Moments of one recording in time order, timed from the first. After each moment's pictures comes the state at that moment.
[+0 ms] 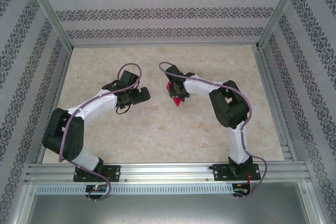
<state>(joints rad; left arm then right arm) -0.43 1.55 1.01 -0.52 0.02 -0.74 0.60 2.11 1.47 -0.57 0.16 0.57</state>
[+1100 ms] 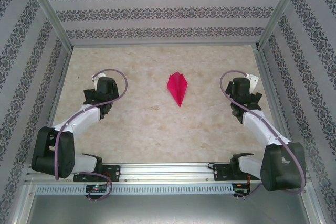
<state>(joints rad) -0.19 1.34 0.67 -0.06 -0.53 -0.25 0.07 1.19 0.60 -0.06 0.52 0.29</state>
